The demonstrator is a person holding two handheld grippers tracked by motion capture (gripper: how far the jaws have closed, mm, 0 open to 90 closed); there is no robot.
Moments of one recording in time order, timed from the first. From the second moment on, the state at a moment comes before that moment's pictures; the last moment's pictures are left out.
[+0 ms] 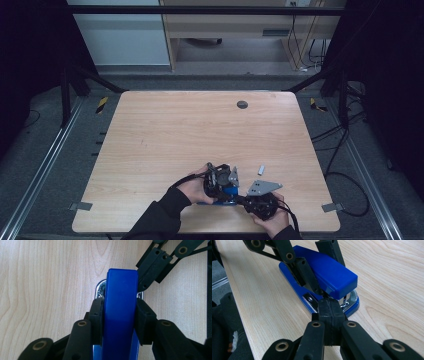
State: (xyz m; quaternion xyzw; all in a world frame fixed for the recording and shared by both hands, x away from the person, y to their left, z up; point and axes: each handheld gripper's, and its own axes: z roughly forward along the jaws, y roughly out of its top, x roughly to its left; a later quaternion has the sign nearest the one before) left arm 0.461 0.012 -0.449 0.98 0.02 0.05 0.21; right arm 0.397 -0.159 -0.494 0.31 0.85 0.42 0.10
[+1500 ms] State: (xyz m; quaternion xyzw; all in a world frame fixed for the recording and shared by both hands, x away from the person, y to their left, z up) left arm 0.463 0.015 -0.447 0.98 0.01 0.03 0.21; right arm 0.396 -0.155 -0.495 0.31 0.84 0.42 0.11
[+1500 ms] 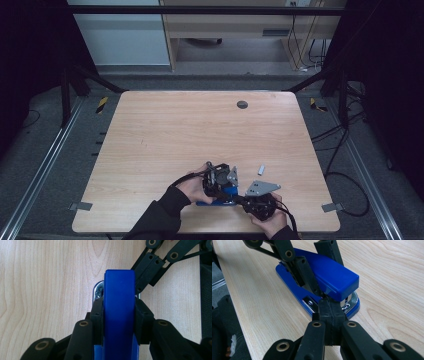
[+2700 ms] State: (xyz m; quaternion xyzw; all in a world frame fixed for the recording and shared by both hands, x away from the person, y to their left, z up) left arm 0.460 0.023 -0.447 0.97 0.02 0.03 0.25; right arm 0.394 -0.153 -0.496 0.31 0.85 0.42 0.11
